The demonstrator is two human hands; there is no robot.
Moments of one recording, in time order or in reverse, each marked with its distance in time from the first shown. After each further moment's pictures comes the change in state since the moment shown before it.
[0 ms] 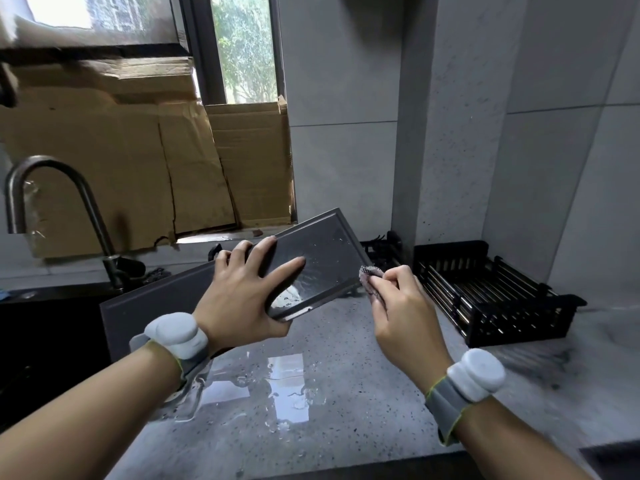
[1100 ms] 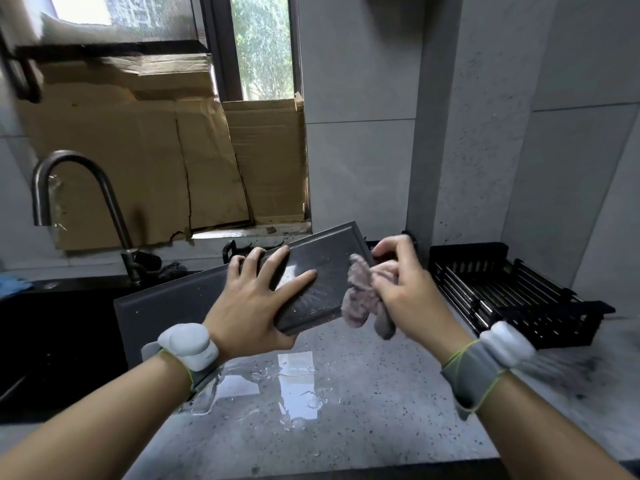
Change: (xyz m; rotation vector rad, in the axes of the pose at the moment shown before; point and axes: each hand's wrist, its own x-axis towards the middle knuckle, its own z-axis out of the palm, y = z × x) left_hand -0.017 -0.006 0.008 0.040 -0.004 0.040; right_hand 0.036 -0.027 -0.016 0.505 -0.200 0.210
